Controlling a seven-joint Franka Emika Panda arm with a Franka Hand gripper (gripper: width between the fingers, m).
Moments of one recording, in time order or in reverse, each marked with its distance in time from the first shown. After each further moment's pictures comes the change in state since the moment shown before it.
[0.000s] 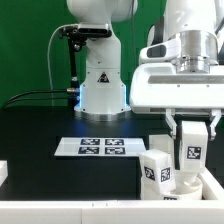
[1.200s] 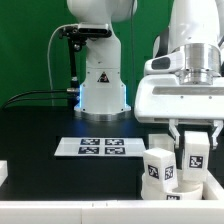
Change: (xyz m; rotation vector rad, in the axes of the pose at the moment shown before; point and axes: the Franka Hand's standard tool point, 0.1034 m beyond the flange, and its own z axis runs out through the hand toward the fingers) arm -0.023 -0.006 0.007 -0.020 0.001 0.032
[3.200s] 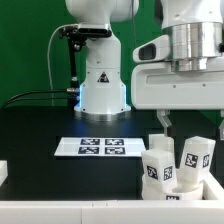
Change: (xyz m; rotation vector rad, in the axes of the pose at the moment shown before) arm 0.026 0.008 -0.008 -0.030 -0.510 0.464
